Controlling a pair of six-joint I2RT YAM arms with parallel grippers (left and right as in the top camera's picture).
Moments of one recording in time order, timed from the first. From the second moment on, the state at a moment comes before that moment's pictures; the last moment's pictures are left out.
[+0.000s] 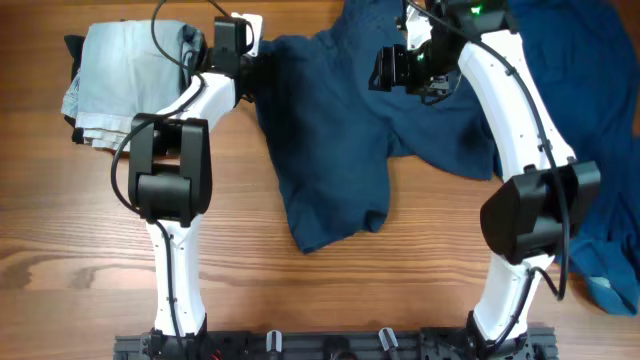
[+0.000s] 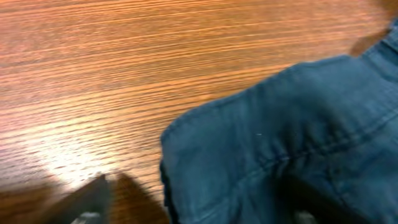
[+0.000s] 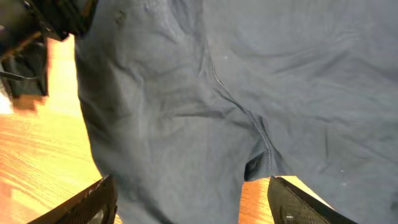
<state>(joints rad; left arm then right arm) -0.15 2.40 1.72 -0.11 0.08 -0.01 0.21 2.08 2.04 -1.24 -0.32 0.19</state>
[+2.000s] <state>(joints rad) -0.18 2.01 1.72 -1.18 0.22 -0.38 0.10 1.99 1.18 -0.24 -0.14 0.40</state>
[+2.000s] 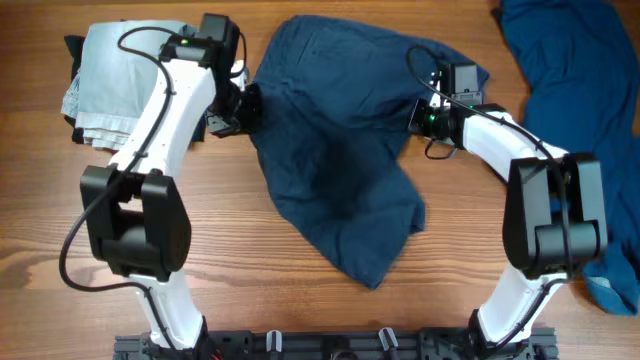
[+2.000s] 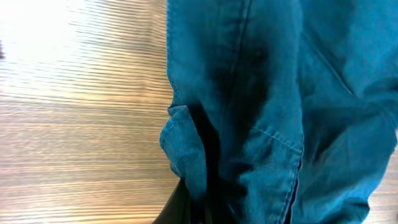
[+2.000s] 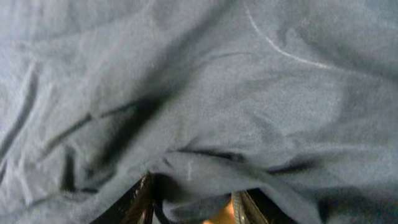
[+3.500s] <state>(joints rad) -0.17 2.01 1.72 -0.78 0.14 -0.39 0.85 1.46 0.66 -0.51 -0.12 0.95</state>
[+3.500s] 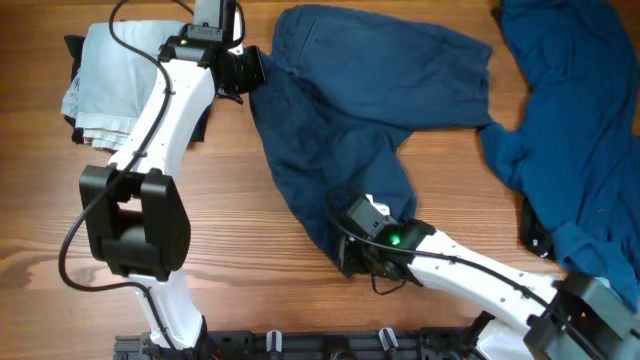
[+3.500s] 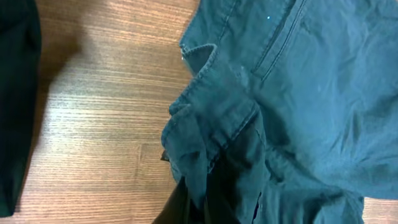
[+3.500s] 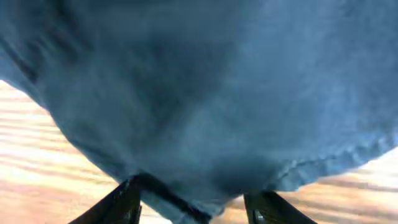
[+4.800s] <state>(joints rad) -0.30 1.55 1.49 -1.36 0.00 -0.50 0.14 1.06 1.20 -1.29 -0.21 0.36</state>
